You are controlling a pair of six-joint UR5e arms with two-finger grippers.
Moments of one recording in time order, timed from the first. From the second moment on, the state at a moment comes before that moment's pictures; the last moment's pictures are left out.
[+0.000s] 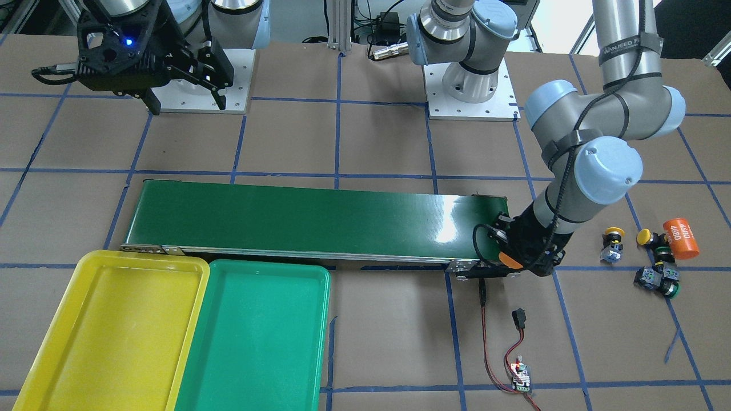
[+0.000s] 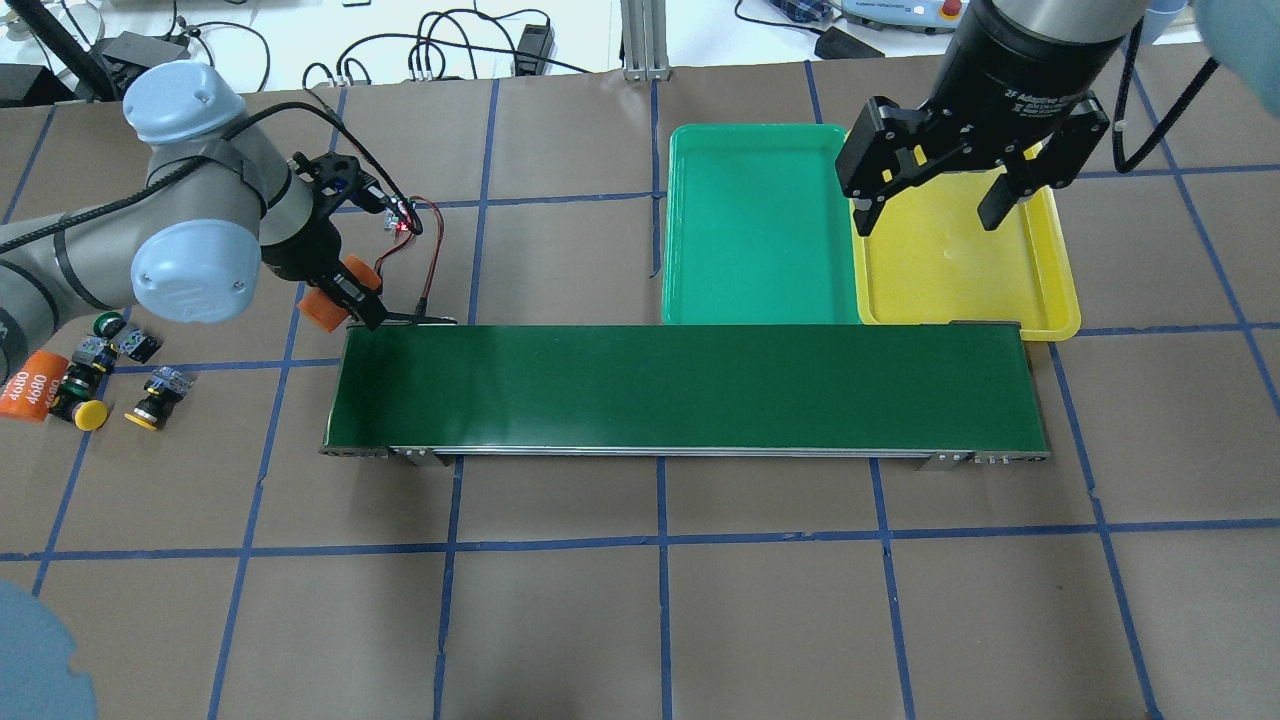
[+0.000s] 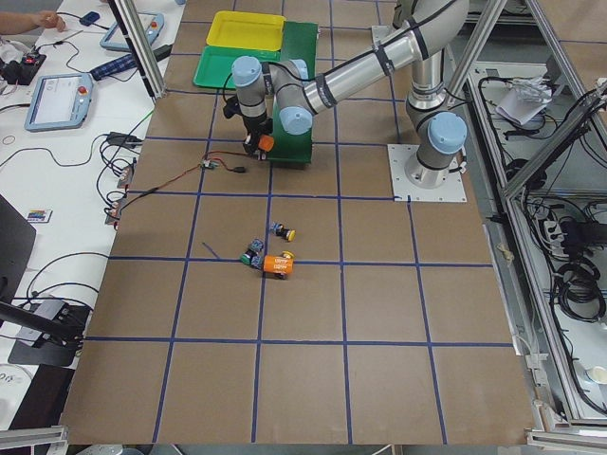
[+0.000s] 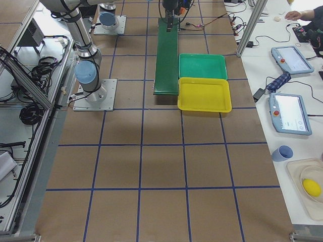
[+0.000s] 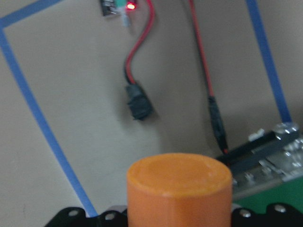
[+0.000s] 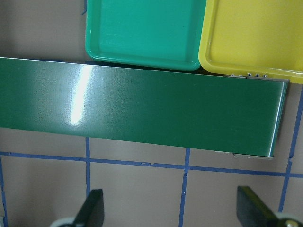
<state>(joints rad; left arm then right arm) -1.41 -1.83 -1.85 -1.07 1.56 0.94 1.61 -1.59 1.45 -1.39 -1.49 -0.02</state>
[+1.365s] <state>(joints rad) -1.51 -1.71 -2.08 -0.95 1.51 1.51 1.61 -1.59 1.45 -1.39 -1.49 -0.02</state>
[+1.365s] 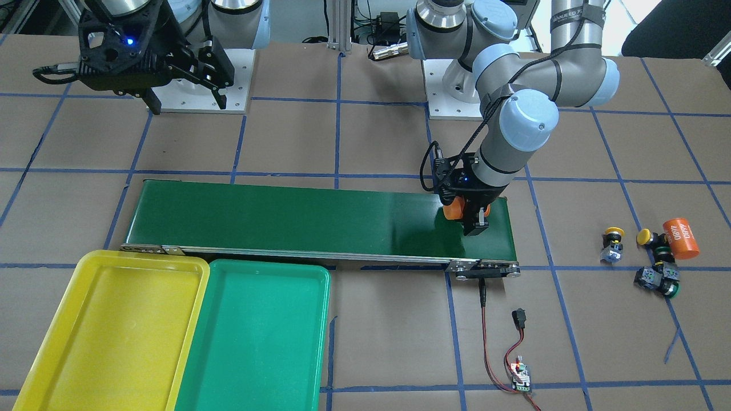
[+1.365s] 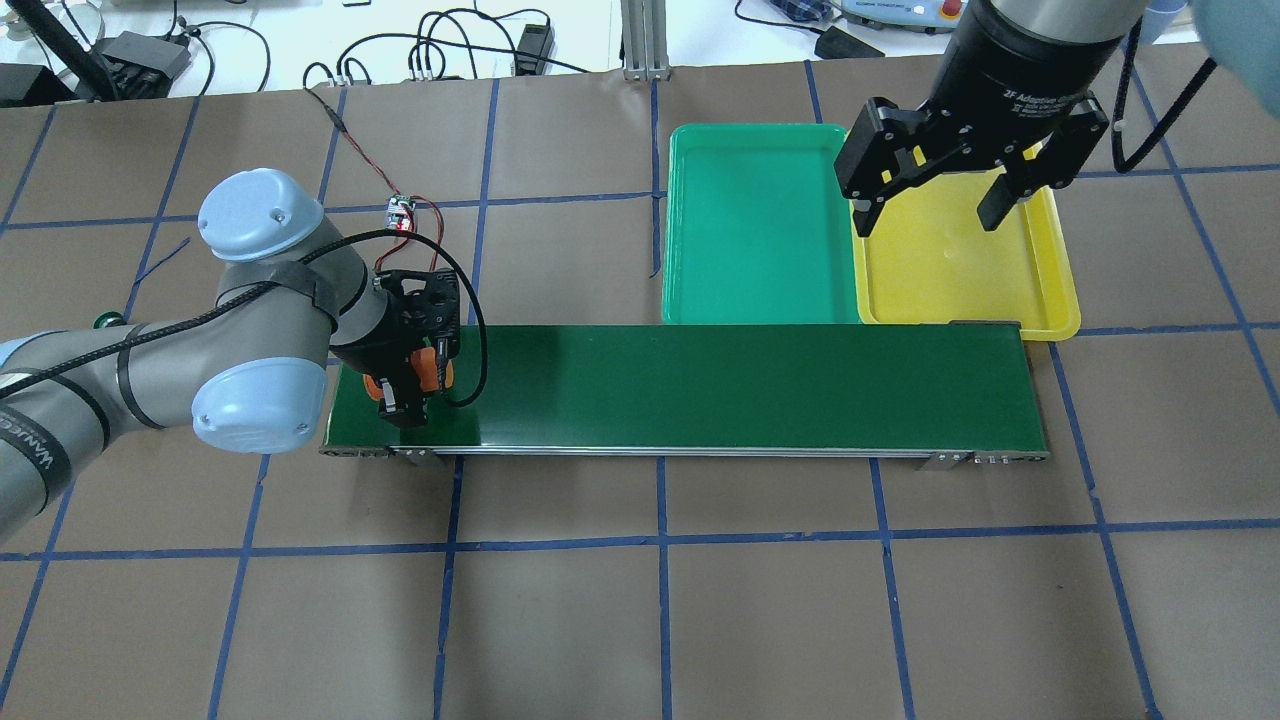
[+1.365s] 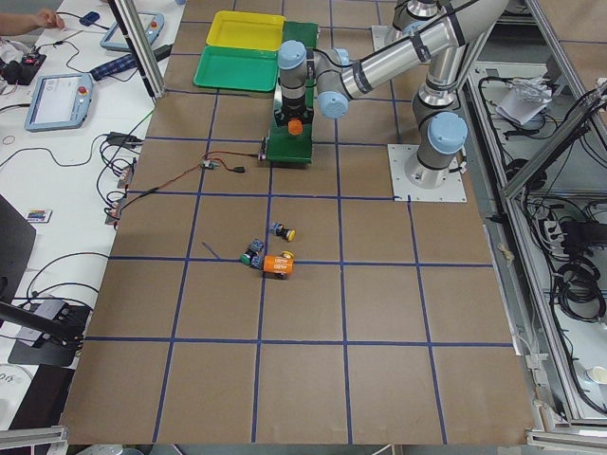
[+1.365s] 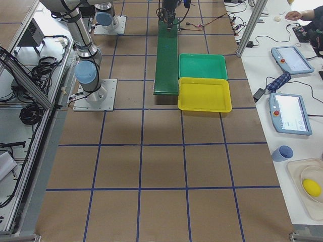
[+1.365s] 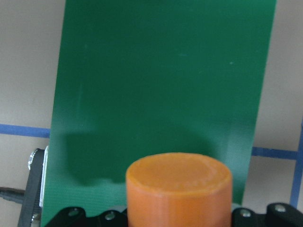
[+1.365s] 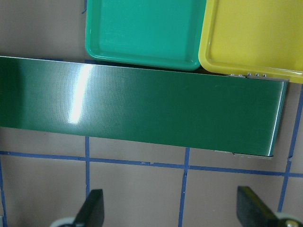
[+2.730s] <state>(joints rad) -1.54 -1.69 -2.11 -0.93 1.50 1.48 1.61 -1.59 1.45 -1.39 -1.49 -0.02</state>
